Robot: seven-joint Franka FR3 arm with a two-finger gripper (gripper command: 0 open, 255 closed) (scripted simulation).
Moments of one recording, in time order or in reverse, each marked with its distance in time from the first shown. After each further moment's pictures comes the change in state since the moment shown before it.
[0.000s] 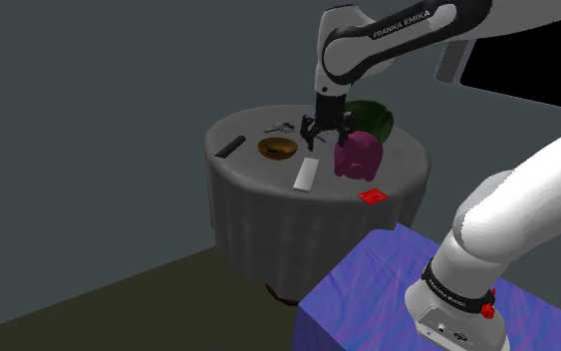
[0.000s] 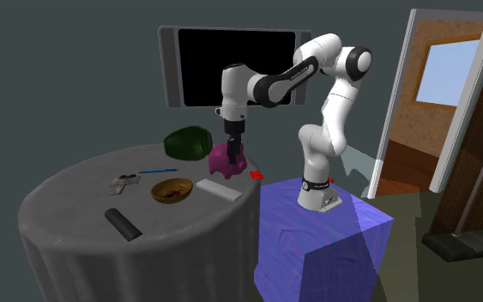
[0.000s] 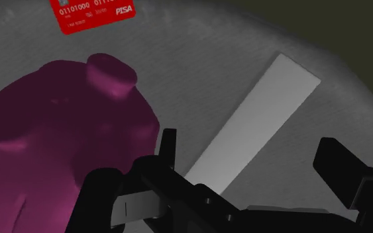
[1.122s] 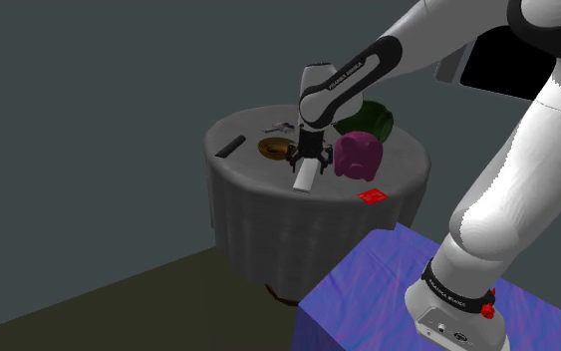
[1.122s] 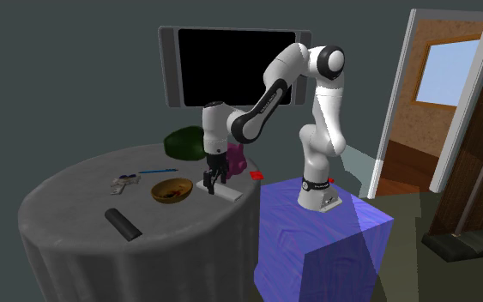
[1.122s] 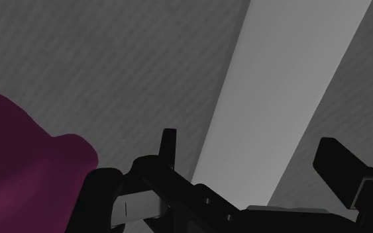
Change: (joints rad) arm -0.059 0.366 0.005 0.025 0.011 0.349 0.254
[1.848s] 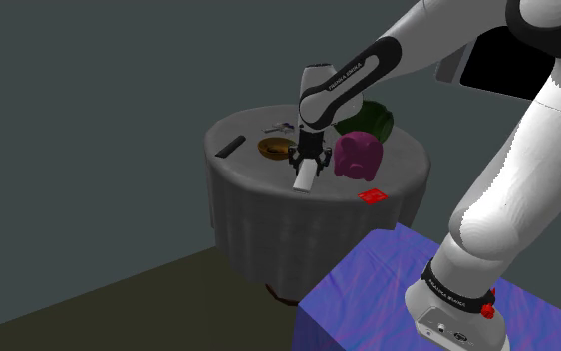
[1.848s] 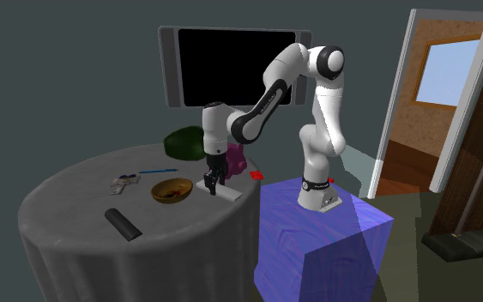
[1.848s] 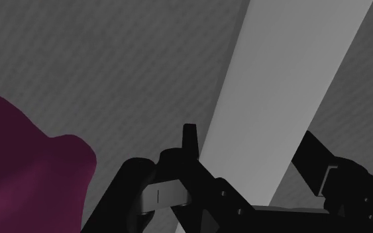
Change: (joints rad) arm 0.000 0.004 0.000 0.000 -0.001 0.006 0.000
